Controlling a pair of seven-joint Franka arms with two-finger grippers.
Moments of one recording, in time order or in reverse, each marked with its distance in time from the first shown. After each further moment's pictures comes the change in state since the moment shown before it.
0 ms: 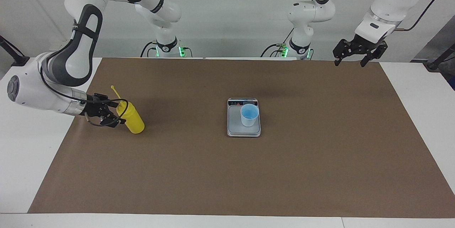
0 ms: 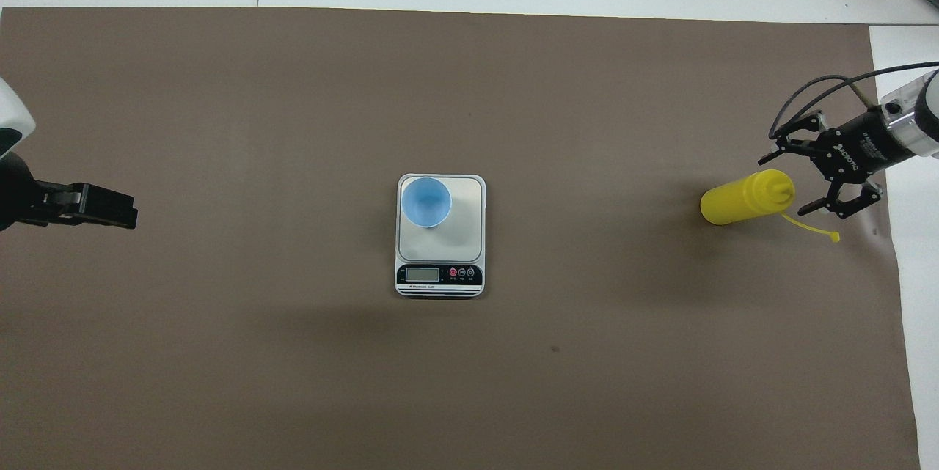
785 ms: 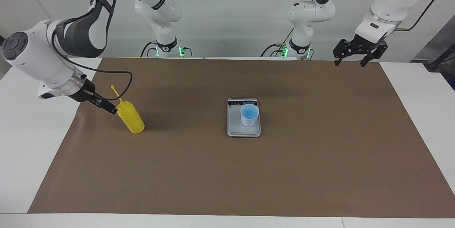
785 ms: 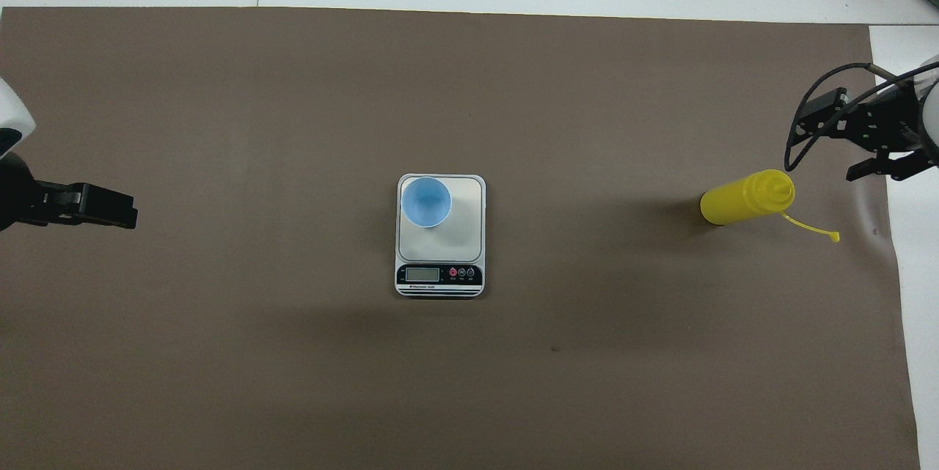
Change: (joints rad) left arm 0.000 0.000 0.000 0.000 0.000 0.000 0.000; right arm 0.124 -0.162 0.012 0.000 -0.195 0.079 -0.259
